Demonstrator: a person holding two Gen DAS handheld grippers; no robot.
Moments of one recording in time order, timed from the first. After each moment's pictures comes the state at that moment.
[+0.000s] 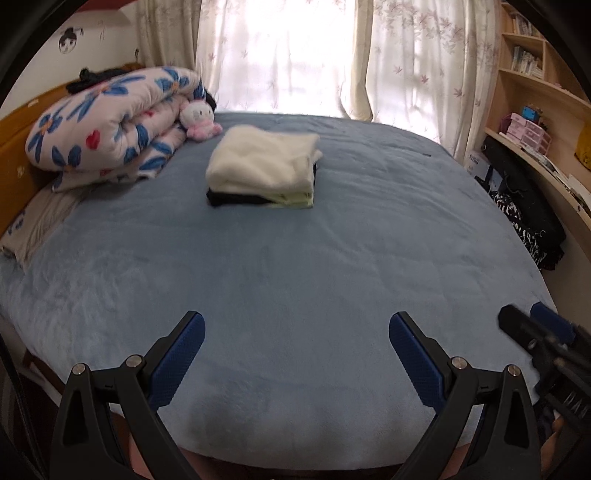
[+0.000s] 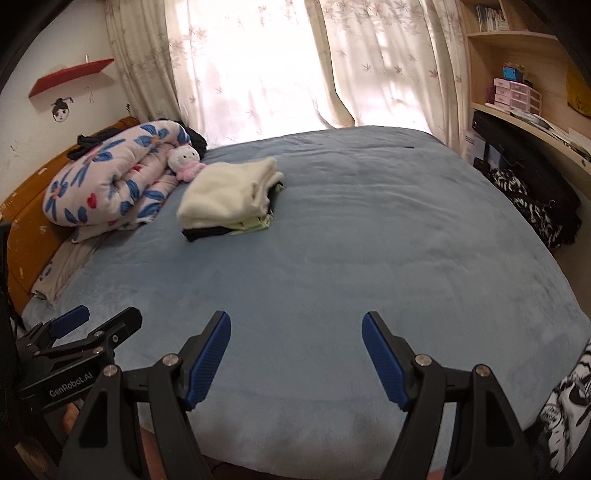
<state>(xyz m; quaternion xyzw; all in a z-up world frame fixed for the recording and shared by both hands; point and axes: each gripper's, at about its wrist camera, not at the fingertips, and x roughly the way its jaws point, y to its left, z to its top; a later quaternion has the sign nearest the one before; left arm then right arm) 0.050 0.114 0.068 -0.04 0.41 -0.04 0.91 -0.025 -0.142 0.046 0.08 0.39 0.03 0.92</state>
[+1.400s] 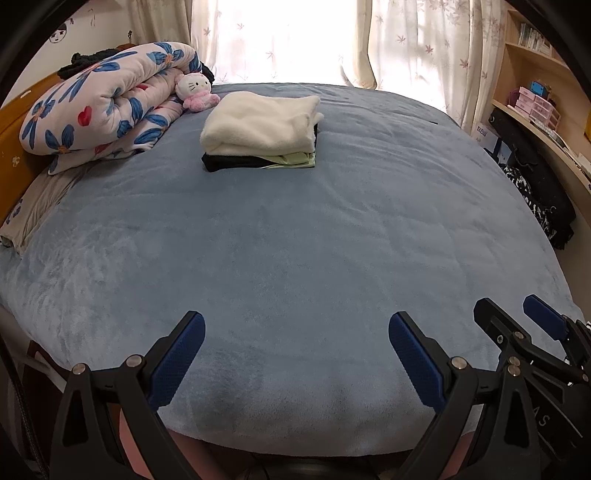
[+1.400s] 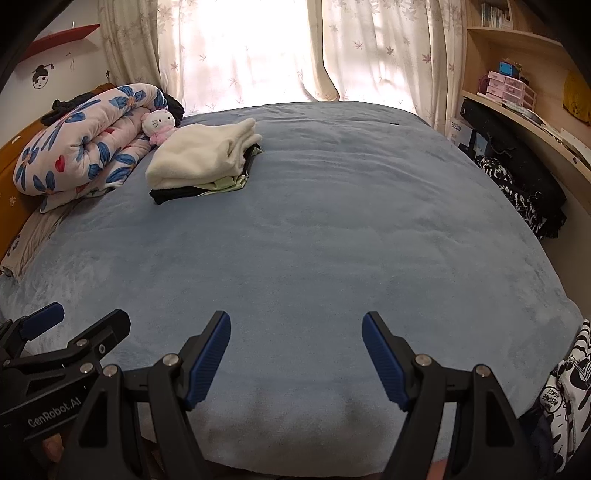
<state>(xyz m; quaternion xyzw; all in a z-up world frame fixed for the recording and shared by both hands) 0.056 0.101 0.026 -0.02 0.45 -0.03 0.89 -0.016 -0.130 0.001 0.04 0.43 -0.01 0.90</state>
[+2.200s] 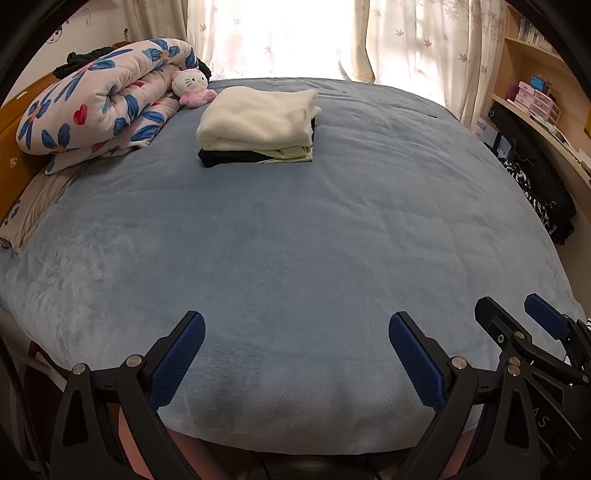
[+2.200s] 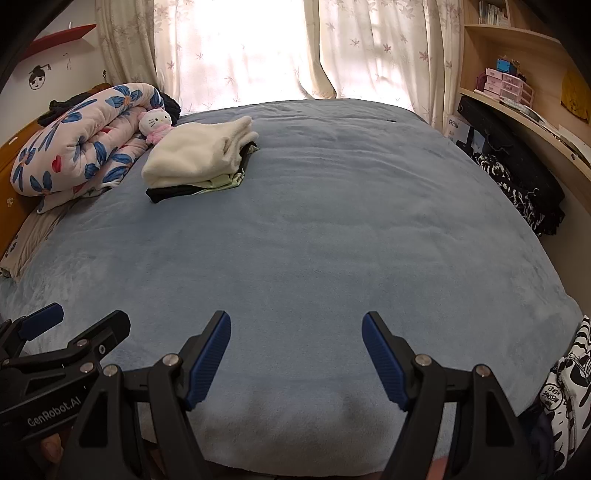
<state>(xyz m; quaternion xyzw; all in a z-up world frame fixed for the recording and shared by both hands) 0.057 0.097 0.022 -0.02 0.46 -0.03 0.89 -0.015 -0.132 -0.006 0.04 0.43 -0.02 0.90</state>
